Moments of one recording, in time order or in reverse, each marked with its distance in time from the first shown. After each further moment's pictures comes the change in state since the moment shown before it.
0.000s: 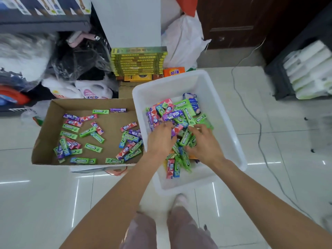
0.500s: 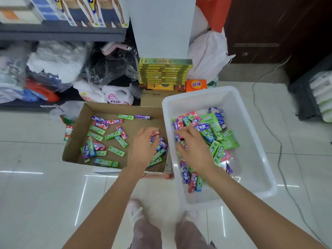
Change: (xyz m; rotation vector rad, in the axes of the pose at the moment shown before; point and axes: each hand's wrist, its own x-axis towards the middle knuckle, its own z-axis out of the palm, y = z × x) left_hand -0.029 -0.101 -0.059 -0.284 0.278 -0.146; right_hand 0.018 -0.105 0.003 0.218 0.140 -0.317
